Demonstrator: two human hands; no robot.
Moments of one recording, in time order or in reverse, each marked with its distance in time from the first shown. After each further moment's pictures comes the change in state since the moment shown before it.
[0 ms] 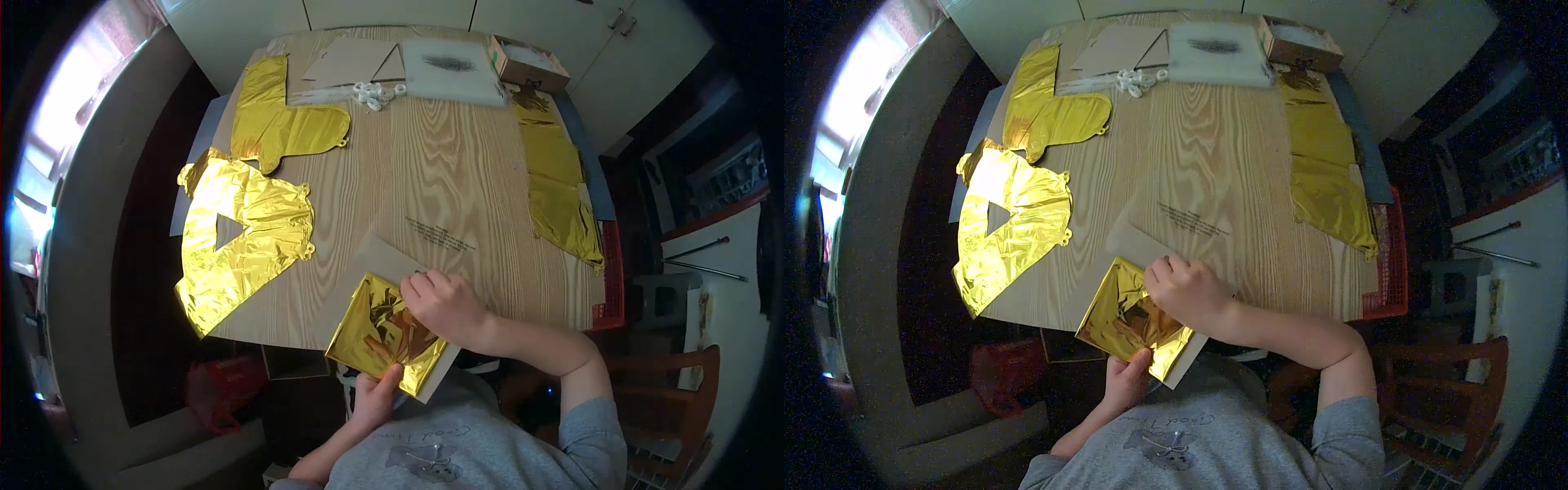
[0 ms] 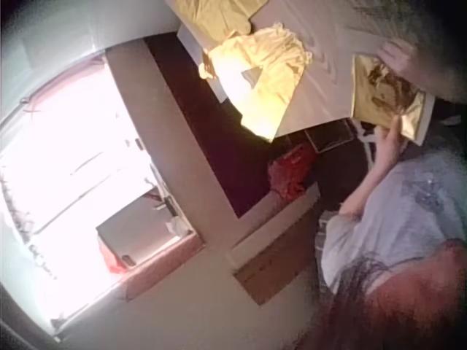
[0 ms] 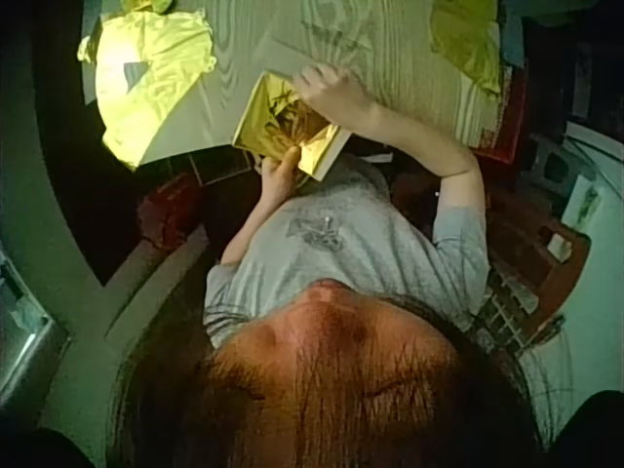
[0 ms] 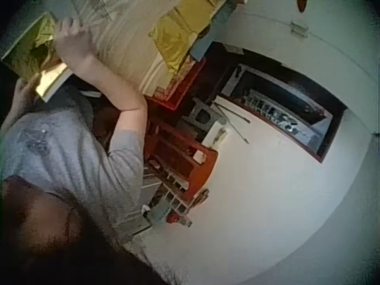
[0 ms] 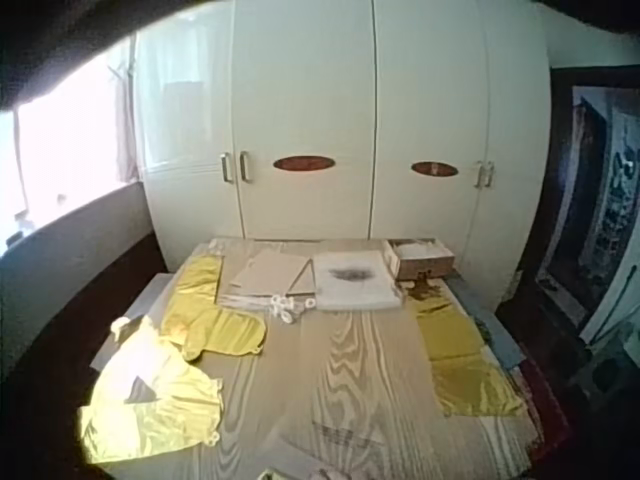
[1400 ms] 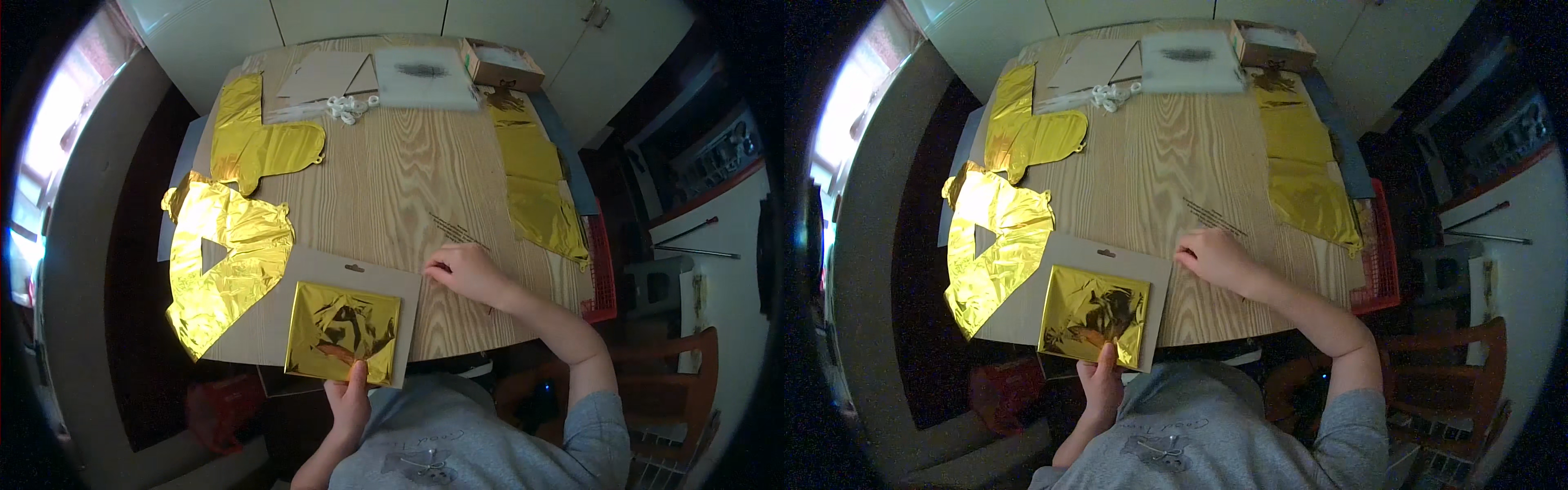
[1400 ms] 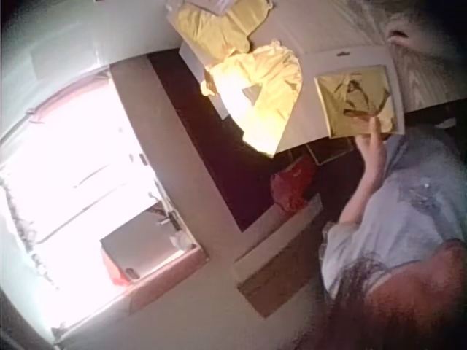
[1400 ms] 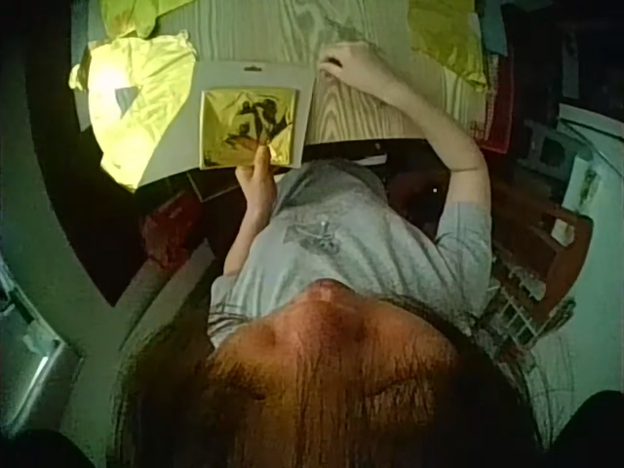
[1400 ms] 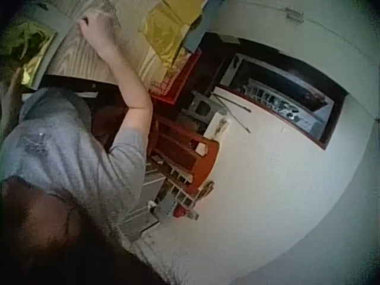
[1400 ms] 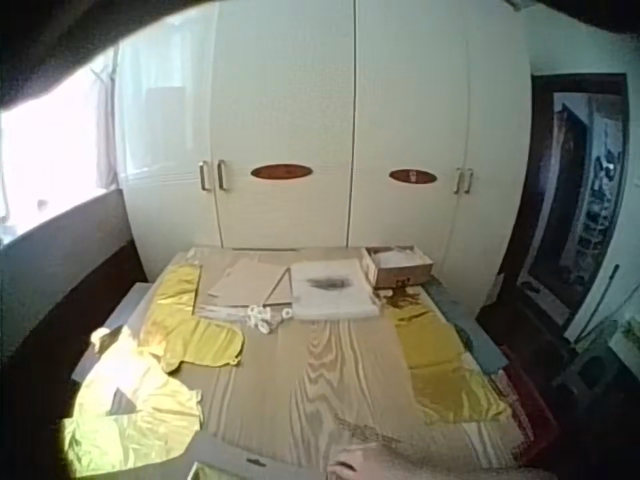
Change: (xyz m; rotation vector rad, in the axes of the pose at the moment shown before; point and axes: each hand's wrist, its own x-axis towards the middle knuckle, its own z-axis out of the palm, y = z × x) left_hand 0.015 0.030 0.001 -0.018 0.168 0.157; right_hand -0.017 0.082 0.011 0.642 -0.186 0.403
